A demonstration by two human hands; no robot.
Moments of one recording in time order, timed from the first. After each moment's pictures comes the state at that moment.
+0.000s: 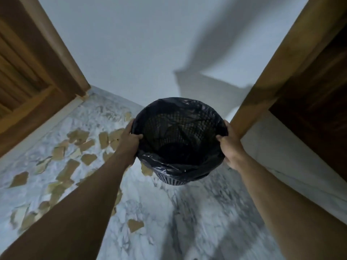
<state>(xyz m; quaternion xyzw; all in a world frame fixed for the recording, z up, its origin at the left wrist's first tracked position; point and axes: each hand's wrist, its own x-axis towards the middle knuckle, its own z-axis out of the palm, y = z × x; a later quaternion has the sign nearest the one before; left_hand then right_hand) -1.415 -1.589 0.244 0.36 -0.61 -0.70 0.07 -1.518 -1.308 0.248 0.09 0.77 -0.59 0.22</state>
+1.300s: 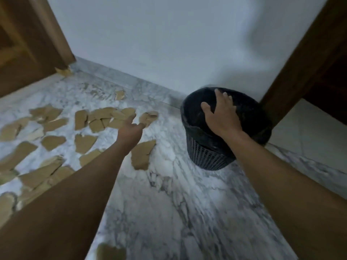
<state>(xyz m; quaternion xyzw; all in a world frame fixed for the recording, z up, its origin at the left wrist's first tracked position) -1.445 -1.638 -0.149 0.34 -0.75 -0.56 0.08 -1.568 -1.391 -0.097 -0.15 0.94 -0.29 -0.01</state>
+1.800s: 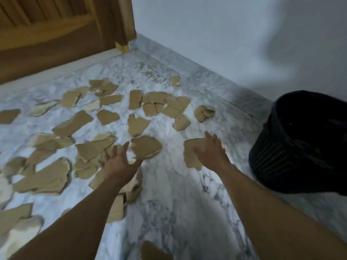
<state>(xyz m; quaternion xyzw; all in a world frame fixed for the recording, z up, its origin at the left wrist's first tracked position) -1.267 -1.801 -0.289 0.48 -0.84 -0.26 -0.01 -1.483 -1.593 -0.266 -0.23 0.92 -0.19 0.25</state>
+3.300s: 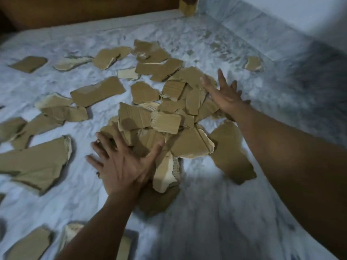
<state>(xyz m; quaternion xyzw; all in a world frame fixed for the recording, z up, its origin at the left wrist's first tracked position) -1.287 -1.878 -0.406 0.67 -0.71 -0.15 0.12 -1.598 -1.901 -0.365 -0.34 0.88 -0.21 0.25</state>
